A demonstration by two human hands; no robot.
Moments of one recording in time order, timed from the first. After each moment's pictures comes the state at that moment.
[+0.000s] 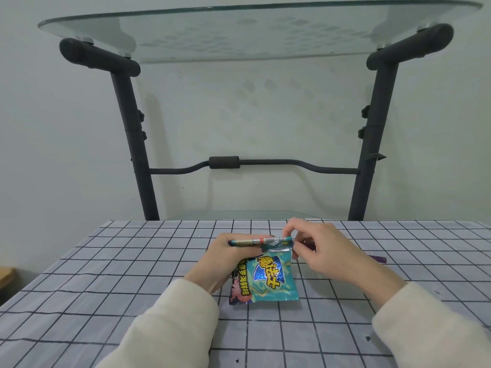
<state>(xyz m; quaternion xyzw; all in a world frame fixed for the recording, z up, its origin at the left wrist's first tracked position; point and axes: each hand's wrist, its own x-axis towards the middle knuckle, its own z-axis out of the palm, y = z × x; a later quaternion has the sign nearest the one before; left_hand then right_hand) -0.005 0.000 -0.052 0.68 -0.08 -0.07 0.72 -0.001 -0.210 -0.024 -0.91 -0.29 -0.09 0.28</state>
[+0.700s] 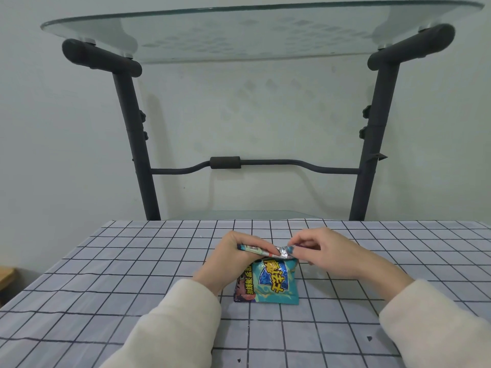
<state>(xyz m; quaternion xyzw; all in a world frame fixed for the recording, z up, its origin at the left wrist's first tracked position) -0.006 -0.008 -0.053 0.76 -0.16 0.01 0.63 0.000 -0.214 -0.023 -0.89 -0.24 0.04 0.37</state>
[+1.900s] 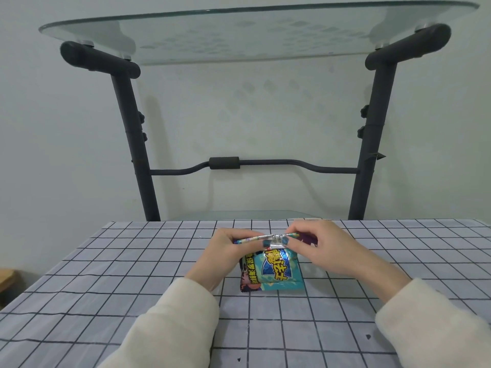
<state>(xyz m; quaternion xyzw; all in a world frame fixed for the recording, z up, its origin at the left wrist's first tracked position) -0.008 0.002 -0.046 0.74 -0.13 0.00 0.66 -0.001 -0.211 -0.020 -0.89 -0.31 -0.08 0.33</state>
